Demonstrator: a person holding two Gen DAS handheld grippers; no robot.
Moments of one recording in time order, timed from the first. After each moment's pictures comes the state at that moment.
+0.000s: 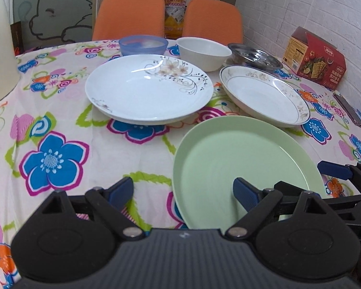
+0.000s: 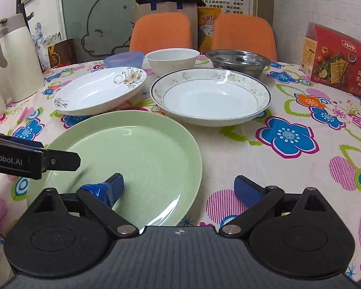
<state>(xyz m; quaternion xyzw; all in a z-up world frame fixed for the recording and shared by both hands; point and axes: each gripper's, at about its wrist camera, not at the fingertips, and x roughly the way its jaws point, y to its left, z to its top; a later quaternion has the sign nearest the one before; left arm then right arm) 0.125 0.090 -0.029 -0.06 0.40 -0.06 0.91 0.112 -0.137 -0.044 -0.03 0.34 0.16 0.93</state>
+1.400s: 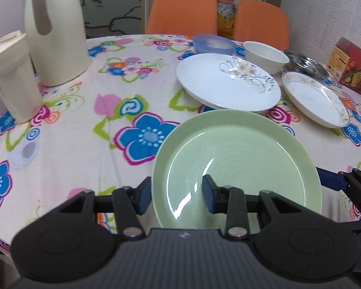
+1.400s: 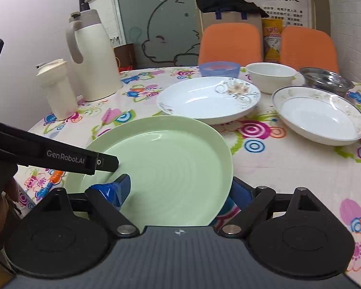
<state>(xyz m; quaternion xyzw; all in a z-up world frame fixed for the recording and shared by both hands) 0.077 0.163 -0.007 -0.06 0.41 0.05 0.91 0.074 -0.035 -0.031 -0.01 0.31 0.30 0.90</state>
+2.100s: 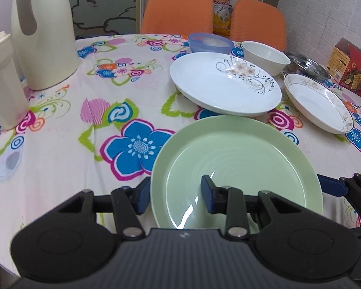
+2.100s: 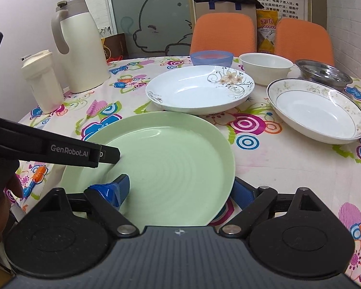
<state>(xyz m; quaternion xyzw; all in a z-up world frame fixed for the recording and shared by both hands) 0.104 0.158 -0.019 -0.06 0.41 0.04 0.91 0.088 -0.036 -0.038 -0.03 0.33 0.27 0.90</state>
